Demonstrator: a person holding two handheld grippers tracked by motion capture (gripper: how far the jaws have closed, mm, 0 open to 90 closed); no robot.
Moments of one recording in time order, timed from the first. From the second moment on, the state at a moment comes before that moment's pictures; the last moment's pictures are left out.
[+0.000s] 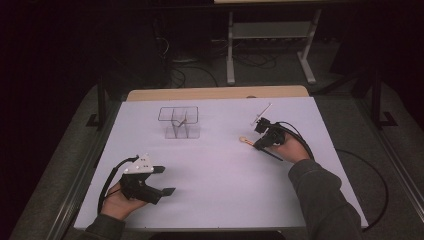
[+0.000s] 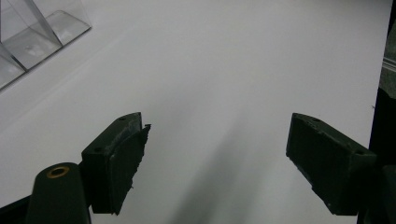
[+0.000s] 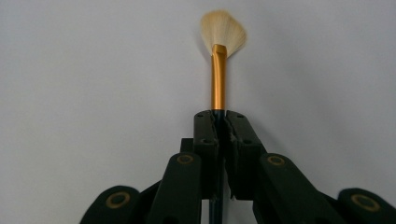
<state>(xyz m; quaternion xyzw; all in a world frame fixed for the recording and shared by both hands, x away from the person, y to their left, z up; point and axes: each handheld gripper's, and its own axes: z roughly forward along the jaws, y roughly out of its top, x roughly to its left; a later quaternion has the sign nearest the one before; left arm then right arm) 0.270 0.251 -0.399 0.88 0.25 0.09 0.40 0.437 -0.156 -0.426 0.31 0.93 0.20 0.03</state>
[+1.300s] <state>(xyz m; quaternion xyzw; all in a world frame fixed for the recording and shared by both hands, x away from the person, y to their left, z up) 0.269 0.251 -0.396 0.87 0.25 0.08 0.41 0.406 -0.171 -0.398 0.28 0.92 0.27 0.03</state>
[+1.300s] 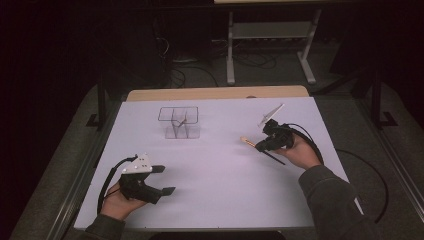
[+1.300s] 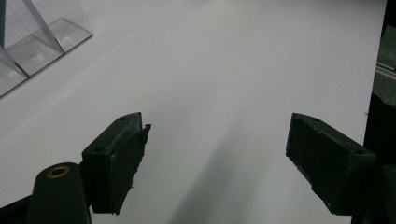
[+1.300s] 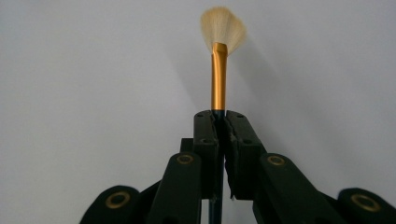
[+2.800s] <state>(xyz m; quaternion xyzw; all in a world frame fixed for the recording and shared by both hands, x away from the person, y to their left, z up) 0.275 0.215 -0.380 0.87 0.21 0.06 0.43 0.353 -0.158 -0.378 0.20 0.92 0.33 0.02</state>
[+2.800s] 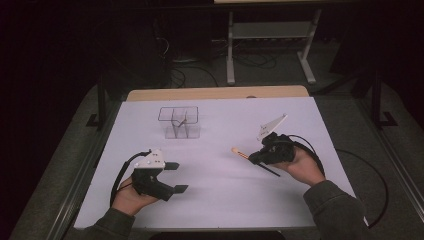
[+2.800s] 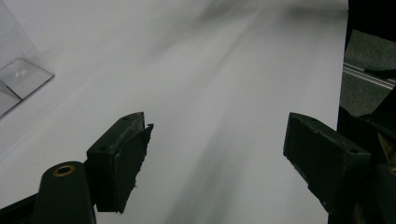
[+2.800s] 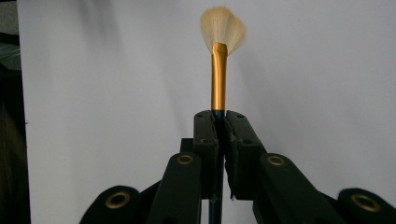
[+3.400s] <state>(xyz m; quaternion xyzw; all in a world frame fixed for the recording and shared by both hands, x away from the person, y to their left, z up) 0.280 0.197 -0.372 0.88 0.19 0.06 0.43 0.340 -0.149 -0.372 0.17 0.93 0.34 0.01</state>
